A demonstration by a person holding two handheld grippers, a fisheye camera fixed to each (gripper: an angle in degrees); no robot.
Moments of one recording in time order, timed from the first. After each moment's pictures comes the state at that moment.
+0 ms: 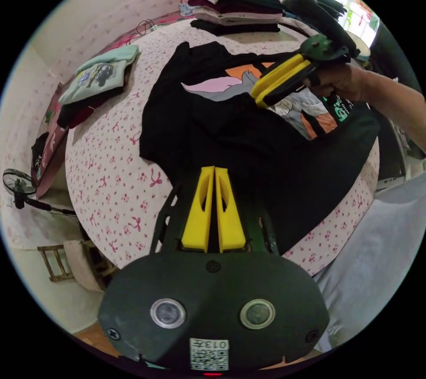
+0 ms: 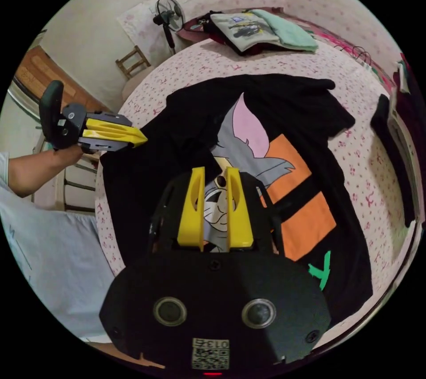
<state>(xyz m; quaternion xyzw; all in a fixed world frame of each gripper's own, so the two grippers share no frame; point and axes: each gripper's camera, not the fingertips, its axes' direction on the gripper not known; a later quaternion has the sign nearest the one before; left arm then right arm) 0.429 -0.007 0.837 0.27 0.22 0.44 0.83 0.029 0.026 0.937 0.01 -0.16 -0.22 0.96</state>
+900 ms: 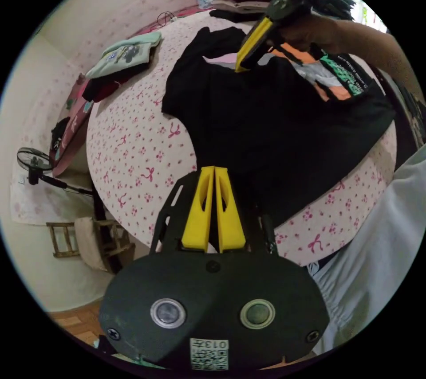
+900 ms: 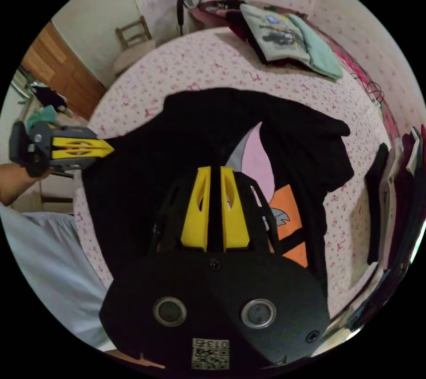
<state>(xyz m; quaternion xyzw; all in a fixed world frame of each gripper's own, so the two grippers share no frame) 0.353 0.019 0.878 0.29 0.20 0.38 0.86 -0.043 -0.027 0.987 0.01 -0.04 -0.25 0.97</state>
